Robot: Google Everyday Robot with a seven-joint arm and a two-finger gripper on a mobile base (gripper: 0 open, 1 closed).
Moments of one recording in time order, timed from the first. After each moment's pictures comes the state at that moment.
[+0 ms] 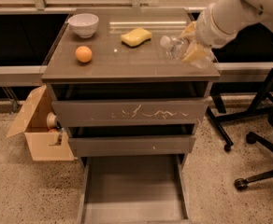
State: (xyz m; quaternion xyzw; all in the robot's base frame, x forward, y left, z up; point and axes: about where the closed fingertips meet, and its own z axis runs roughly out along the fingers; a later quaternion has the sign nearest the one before) arm 0.653 -0.162 0.922 -0.70 0.64 -0.07 0.31
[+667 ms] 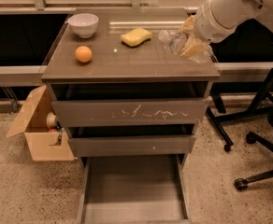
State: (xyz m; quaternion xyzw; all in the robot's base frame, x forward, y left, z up) arm 0.660 -0.157 0.937 -0.70 0.63 -0.08 0.33
